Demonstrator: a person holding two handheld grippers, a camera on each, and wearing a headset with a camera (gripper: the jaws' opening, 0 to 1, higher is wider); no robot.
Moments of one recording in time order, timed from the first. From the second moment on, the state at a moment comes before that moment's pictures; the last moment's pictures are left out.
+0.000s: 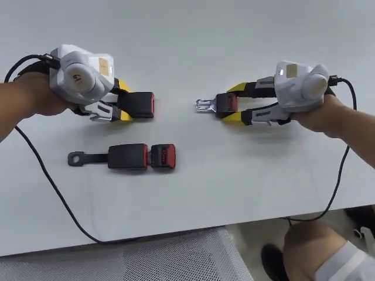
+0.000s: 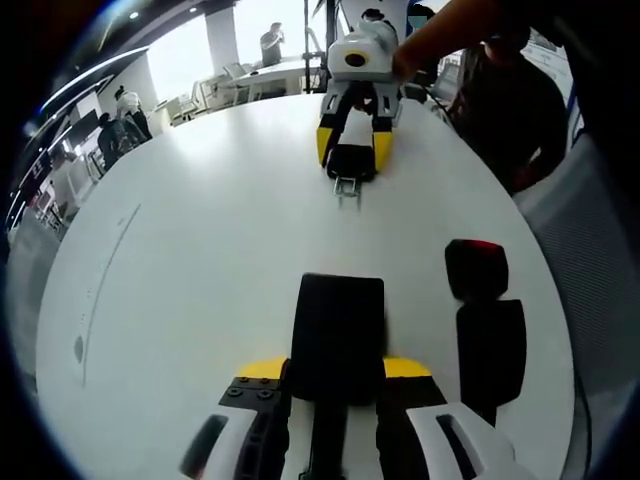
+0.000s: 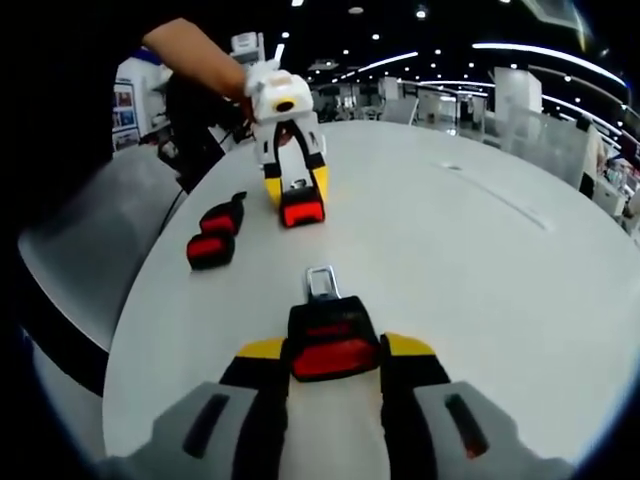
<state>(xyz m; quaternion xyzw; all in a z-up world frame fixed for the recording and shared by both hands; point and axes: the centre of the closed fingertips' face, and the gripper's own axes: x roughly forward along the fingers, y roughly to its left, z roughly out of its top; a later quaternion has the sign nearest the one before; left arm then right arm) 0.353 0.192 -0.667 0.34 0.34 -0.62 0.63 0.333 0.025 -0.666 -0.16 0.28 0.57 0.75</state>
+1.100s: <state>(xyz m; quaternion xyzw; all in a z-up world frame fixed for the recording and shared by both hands) 0.352 0.192 -0.670 0.34 0.35 -0.61 0.62 0.336 0.097 -0.665 -0.15 0.25 0.60 0.75</state>
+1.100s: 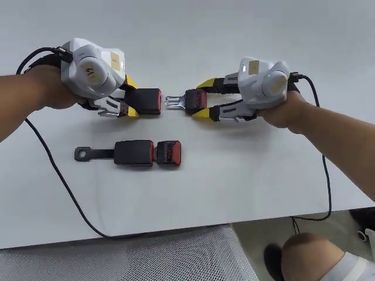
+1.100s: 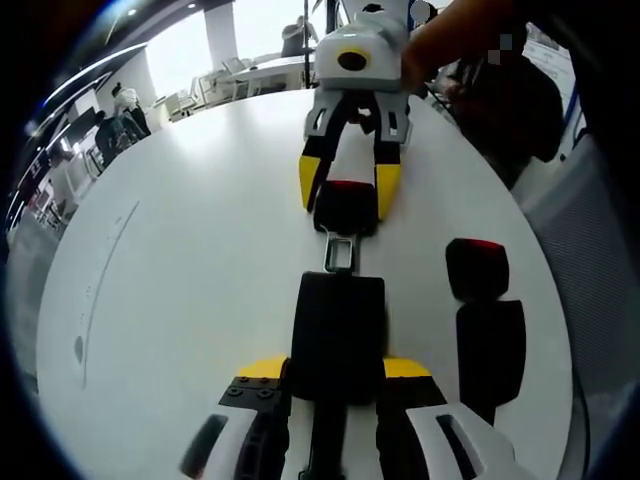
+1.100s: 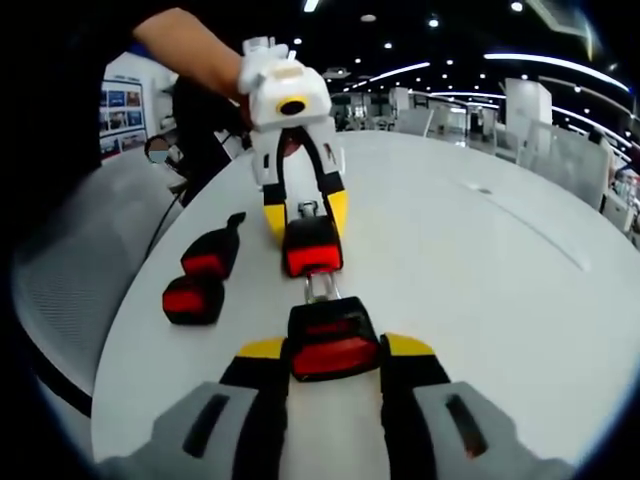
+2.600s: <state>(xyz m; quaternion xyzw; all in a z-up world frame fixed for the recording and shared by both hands) 0.351 0.189 -0.670 0.37 0.34 -0.62 0.60 0.345 0.138 -0.666 -0.17 0.29 0.57 0.75</state>
